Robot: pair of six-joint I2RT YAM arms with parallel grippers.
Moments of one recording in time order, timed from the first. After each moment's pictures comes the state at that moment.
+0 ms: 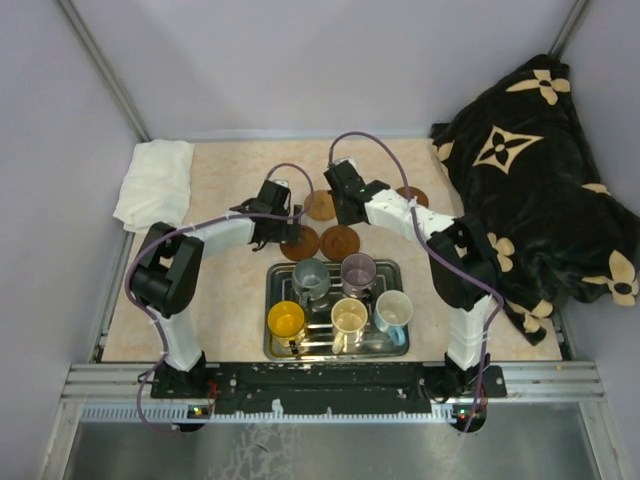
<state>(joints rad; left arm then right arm) -0.50 1.86 1.14 -0.22 -0.22 -0.30 0.64 1.93 1.49 -0.51 0.27 0.26</state>
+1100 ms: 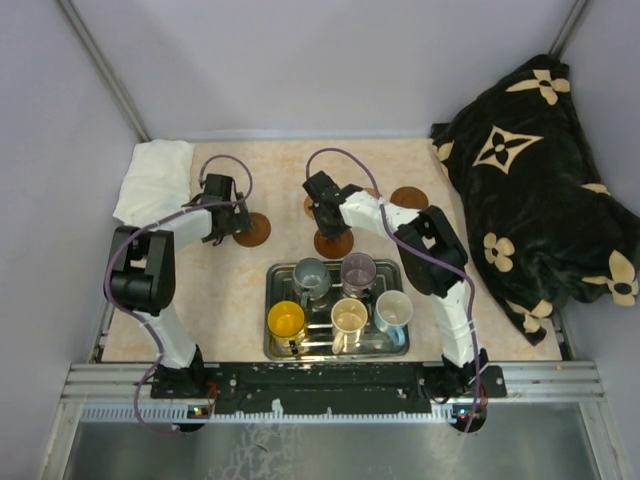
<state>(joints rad) -0.18 1.81 1.07 -0.23 -0.27 -0.40 0.69 2.14 1.64 -0.60 0.17 0.26</state>
